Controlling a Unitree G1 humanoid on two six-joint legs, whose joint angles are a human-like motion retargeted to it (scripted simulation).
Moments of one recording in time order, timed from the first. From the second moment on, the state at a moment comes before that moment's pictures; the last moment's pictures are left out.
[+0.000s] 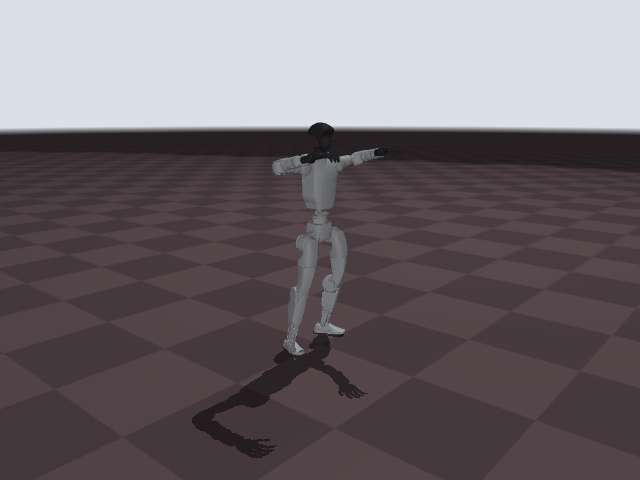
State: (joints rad) left arm -0.05 1.70 0.17 -0.09 -0.16 -0.28 0.04; right arm 0.29 -1.61 -0.53 -0.10 0.12 -0.19 0.03; waist 0.01 -0.05 -0.06; left_leg 0.04 0.13 0.40 0.18 -0.29 -0.14; right_leg 0.08 -0.18 -0.32 0.03 -0.28 0.15
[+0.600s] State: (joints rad) left arm 0.00 1.68 0.25 -0.13 -0.11 -0.31 0.13; right arm 0.37 -1.60 -0.64 -0.12 0.09 -0.21 -0.03; waist 0.00 -0.03 -0.04; left_leg 0.04 0.13 0.41 0.17 -0.29 -0.14; right_leg 0.08 -0.18 -0.31 0.03 -0.28 0.16
